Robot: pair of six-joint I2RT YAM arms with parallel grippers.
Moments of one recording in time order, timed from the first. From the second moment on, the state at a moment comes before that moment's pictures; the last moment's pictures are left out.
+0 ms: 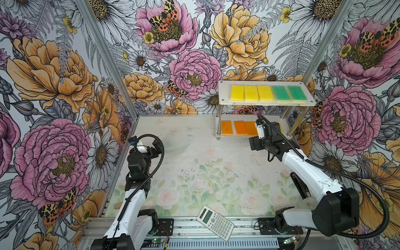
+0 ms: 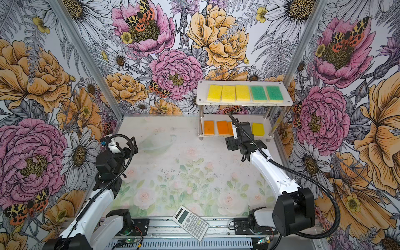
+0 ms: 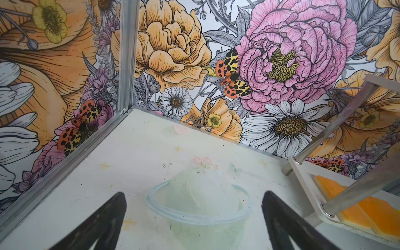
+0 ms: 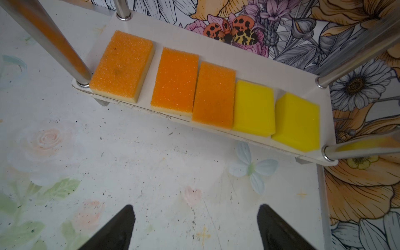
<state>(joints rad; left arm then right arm) 0.09 0.88 0.40 0.34 0.01 -0.31 0.22 1.31 1.02 -0.47 0.13 -0.10</state>
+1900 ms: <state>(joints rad) 0.03 1.57 0.36 1.02 -0.01 -0.10 -0.04 1.52 0.41 0.80 0.03 0.00</state>
